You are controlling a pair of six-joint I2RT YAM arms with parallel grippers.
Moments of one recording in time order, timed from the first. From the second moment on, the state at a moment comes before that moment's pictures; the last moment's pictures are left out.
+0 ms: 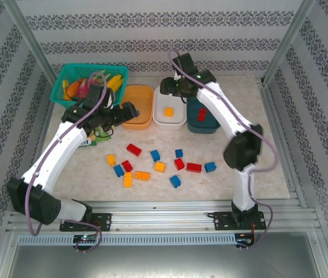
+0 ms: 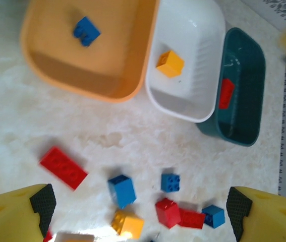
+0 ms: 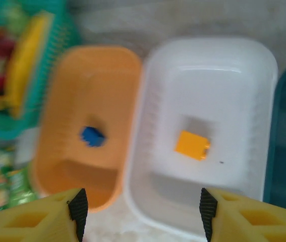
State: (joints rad) left arm -0.31 1.34 1.37 -0.89 0.16 -0.73; right arm 0.49 1.98 2.06 -0.88 -0.06 0.48
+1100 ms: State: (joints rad) left arm -0.31 1.32 0.75 -0.85 0.16 -0.91; right arm 0.91 1.25 0.74 -0.09 -0.23 0.47
